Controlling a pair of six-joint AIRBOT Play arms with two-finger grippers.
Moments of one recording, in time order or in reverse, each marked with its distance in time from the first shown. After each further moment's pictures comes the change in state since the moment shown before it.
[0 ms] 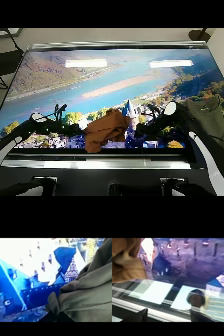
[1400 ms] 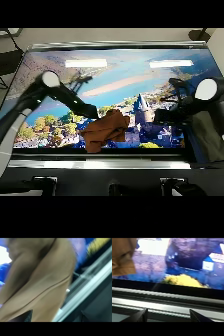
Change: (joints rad) left arm -0.277 -0.162 0.816 0.308 -0.521 -0.272; right arm -0.051 0.192 0.366 -0.287 0.329 0.069
